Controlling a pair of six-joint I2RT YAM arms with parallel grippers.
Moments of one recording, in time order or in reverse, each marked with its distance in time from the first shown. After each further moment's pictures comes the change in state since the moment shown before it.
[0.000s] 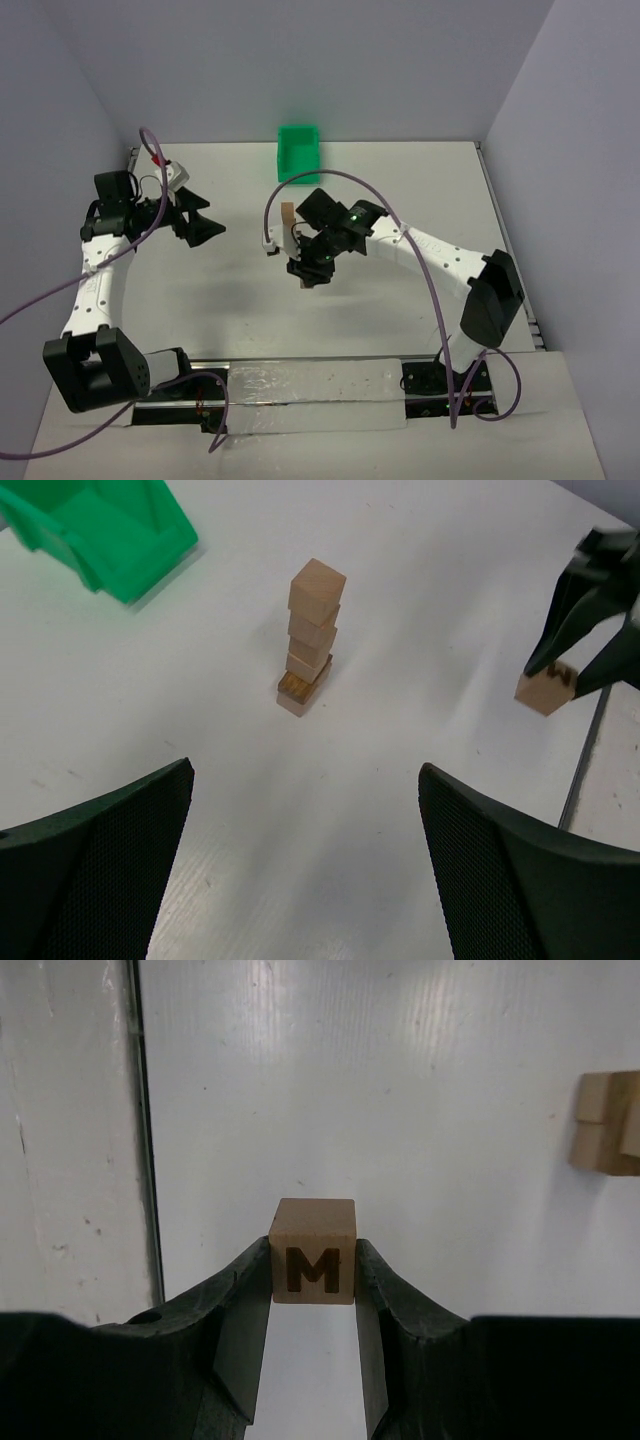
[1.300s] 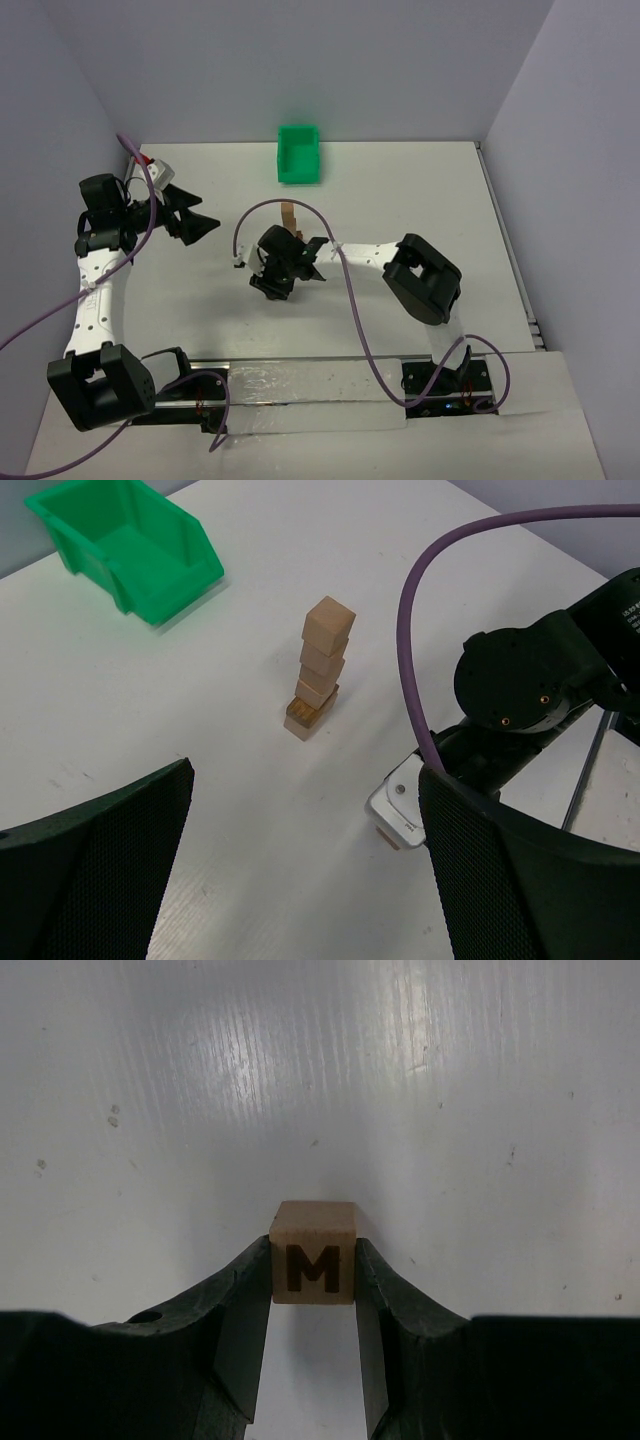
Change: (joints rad) left arm 0.070 -0.110 -0.090 0.211 0.030 -0.236; right arm 0.133 0.356 -0.147 0.627 0.152 0.325
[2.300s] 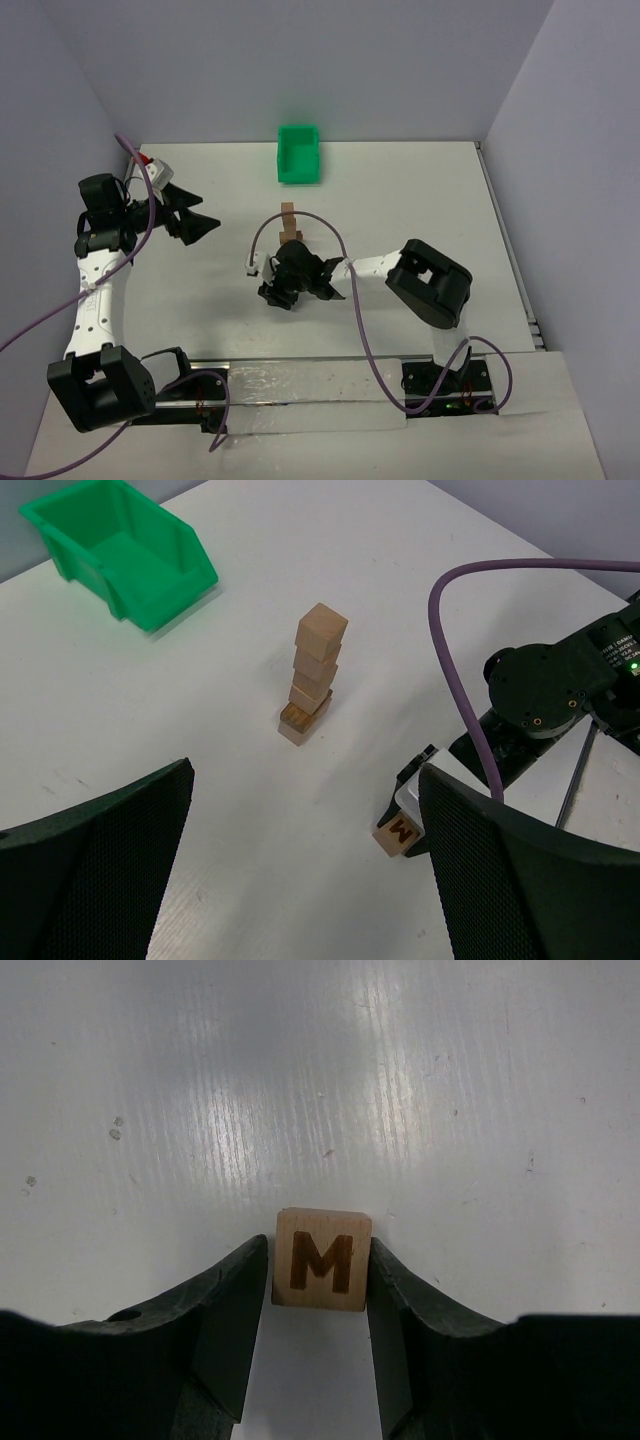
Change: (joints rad) left arm 0.000 -0.006 -0.001 0.014 0.015 -0.022; right arm 0.005 -0.066 -0.299 0.450 -0.021 0.053
